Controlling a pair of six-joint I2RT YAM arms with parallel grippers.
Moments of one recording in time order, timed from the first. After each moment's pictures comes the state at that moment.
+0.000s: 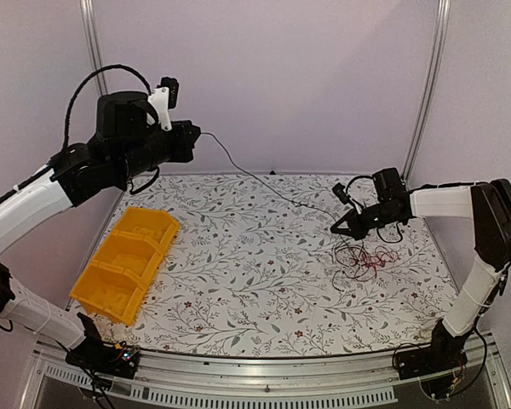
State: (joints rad) left arm -0.82 1.31 1.42 -0.33 -0.40 -0.31; right arm 0.28 1.73 1.05 -0.23 -0.69 -0.35
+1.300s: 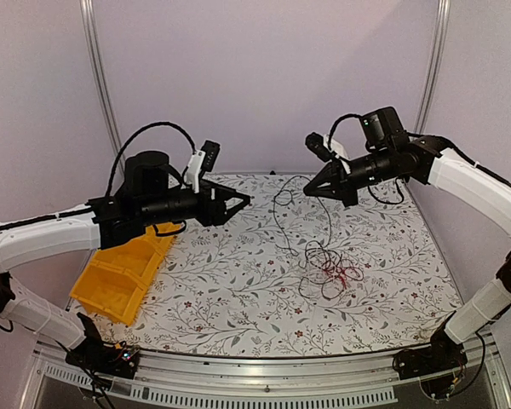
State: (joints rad) left arm -0.81 1.30 0.96 0.09 0.20 -0.30; right arm 0.59 1.51 1.48 -0.64 -0.66 -0.52
